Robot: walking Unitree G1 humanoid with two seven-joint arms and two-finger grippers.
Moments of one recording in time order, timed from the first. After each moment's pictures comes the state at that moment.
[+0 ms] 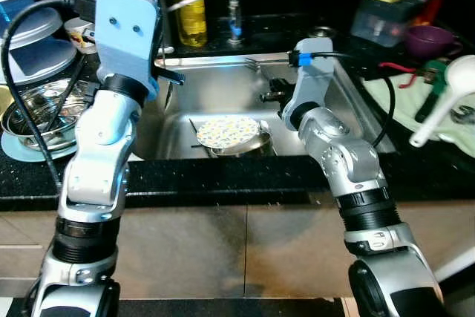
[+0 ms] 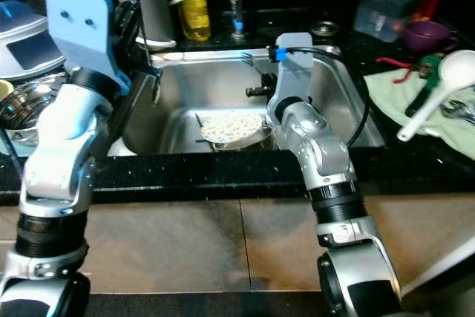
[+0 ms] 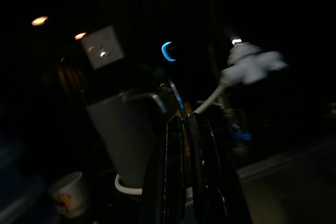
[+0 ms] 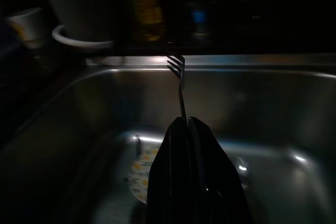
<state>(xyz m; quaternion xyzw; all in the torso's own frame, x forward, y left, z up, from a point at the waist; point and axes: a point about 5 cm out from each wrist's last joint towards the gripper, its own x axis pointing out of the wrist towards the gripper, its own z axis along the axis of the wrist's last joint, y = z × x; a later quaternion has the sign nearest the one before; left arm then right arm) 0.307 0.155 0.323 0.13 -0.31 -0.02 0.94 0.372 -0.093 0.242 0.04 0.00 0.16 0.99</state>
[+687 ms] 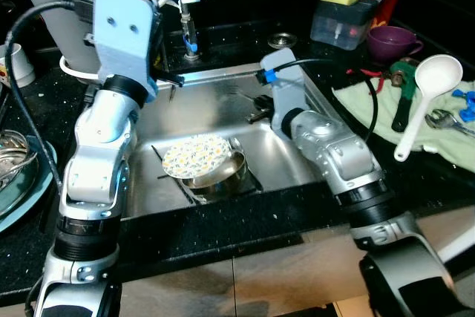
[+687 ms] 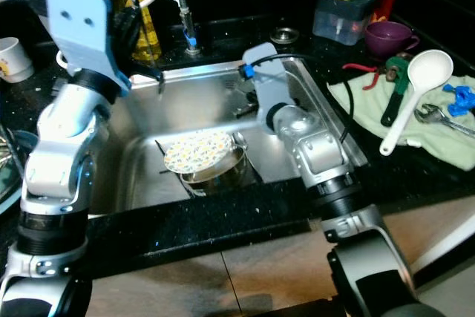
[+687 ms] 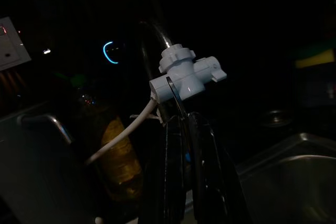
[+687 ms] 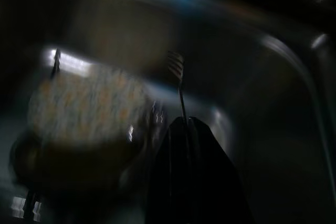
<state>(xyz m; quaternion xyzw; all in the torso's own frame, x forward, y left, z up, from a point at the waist) 0.313 0.147 0.310 0.12 -0.28 -0.04 0.95 0.369 -0.105 0.219 -0.18 0.13 0.20 0.95</state>
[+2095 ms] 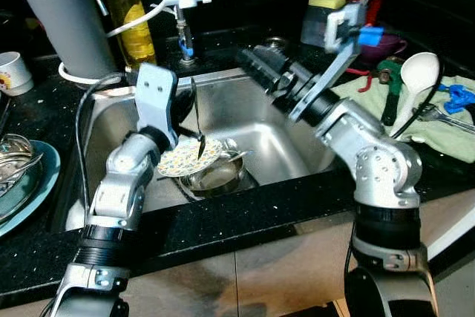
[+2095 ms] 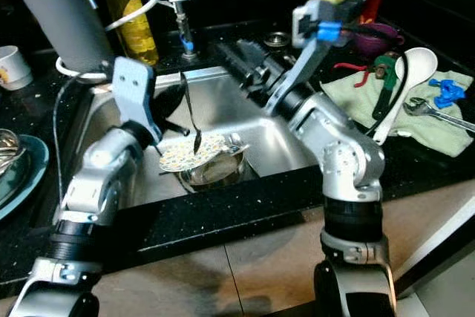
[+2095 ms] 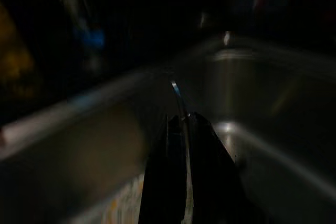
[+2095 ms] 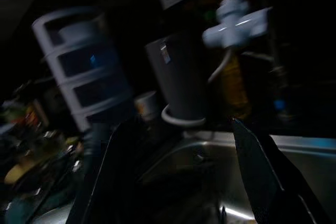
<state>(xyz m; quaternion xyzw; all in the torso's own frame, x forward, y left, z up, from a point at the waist) 0.344 0.143 0.198 0.04 -0.08 -0.15 0.98 0.315 -0.092 0.286 0.17 -0.09 0.43 0.88</state>
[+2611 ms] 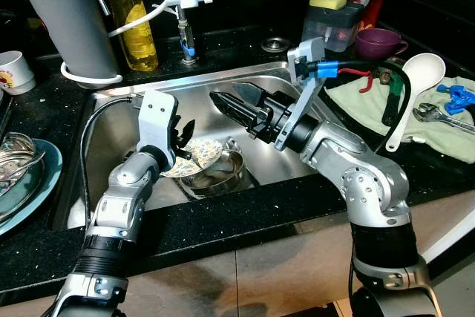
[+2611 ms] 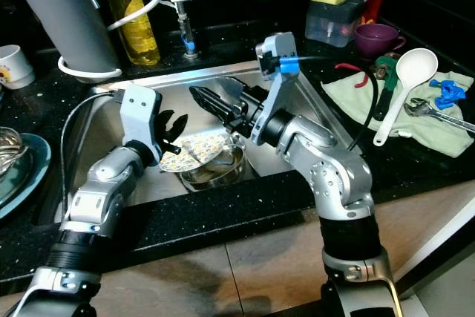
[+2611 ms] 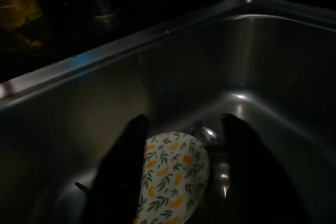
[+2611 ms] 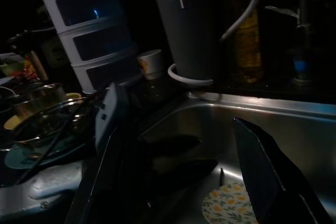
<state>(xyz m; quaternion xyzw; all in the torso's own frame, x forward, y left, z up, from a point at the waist) 0.343 0.150 0.179 0.04 -0.04 -0.13 0.99 0.309 -0.083 0.259 0.11 -0.04 0.44 0.89</state>
